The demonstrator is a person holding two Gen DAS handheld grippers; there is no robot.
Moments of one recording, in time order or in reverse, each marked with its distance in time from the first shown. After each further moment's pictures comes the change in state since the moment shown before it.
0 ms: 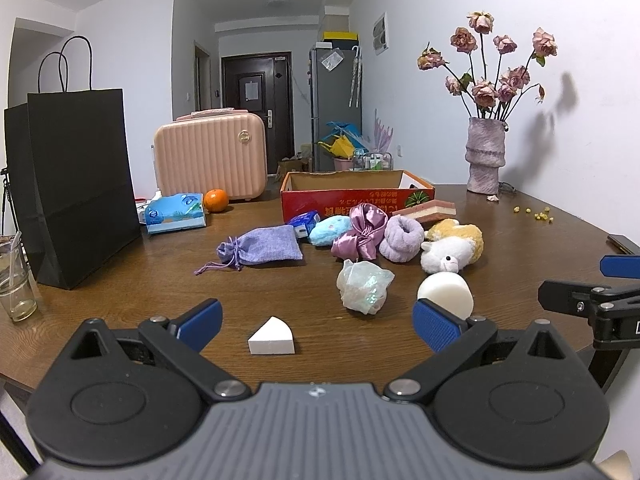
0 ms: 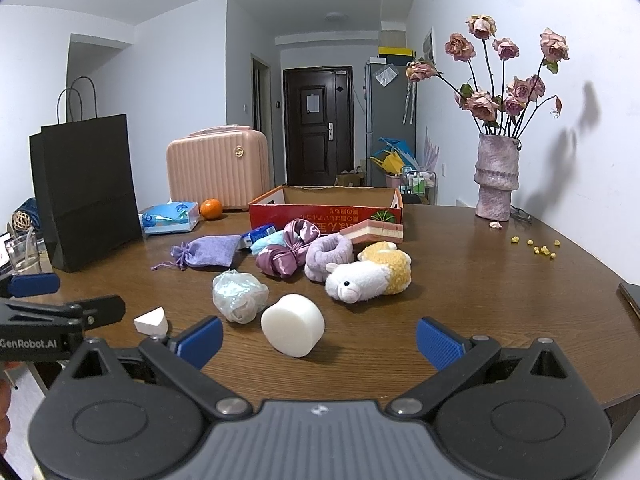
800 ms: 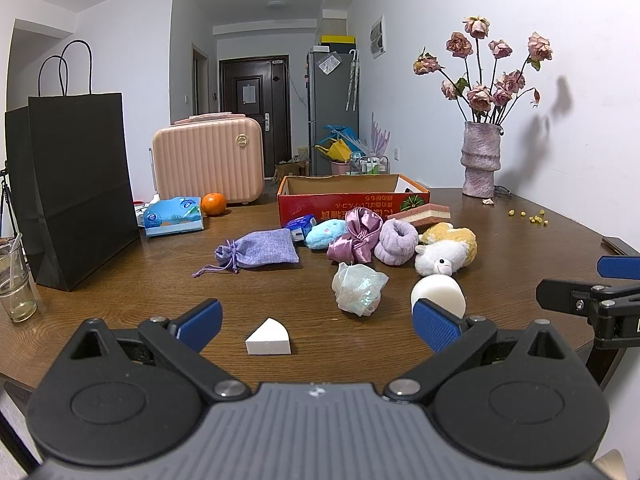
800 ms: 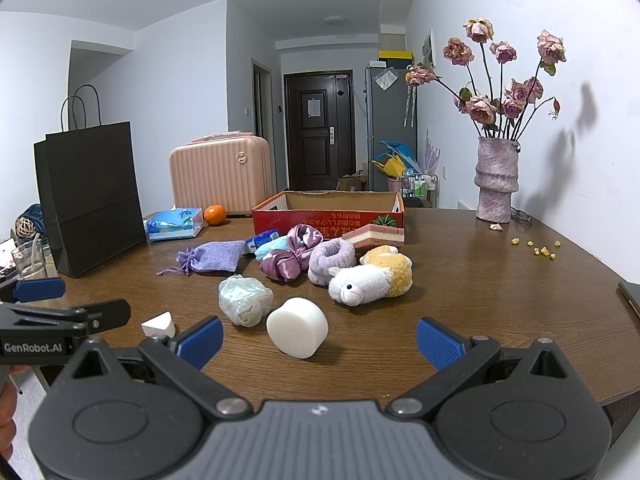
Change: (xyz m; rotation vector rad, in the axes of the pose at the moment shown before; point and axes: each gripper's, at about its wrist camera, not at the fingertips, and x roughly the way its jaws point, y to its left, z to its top) left arm -0.003 -0.001 -0.003 -0.001 -0.009 -0.011; right arm -0.010 0.001 -0.001 0.011 -0.014 0.008
